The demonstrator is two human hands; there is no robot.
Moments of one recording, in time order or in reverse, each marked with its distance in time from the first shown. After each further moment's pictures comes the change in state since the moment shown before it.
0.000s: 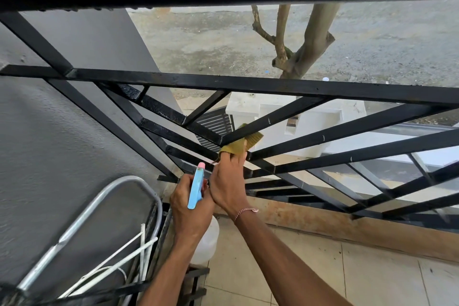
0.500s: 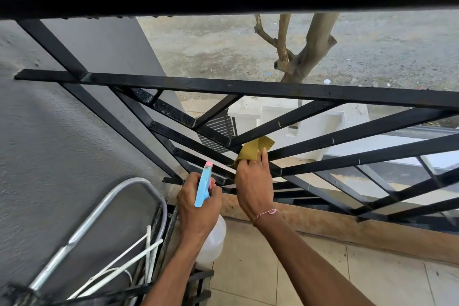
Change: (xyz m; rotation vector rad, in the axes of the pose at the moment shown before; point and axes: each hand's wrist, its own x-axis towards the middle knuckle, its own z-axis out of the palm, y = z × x) left_hand 0.006 0.011 -0.011 0.012 -0.008 0.035; right_hand -0.002 0.019 -0.021 -0.652 -0.019 -0.115
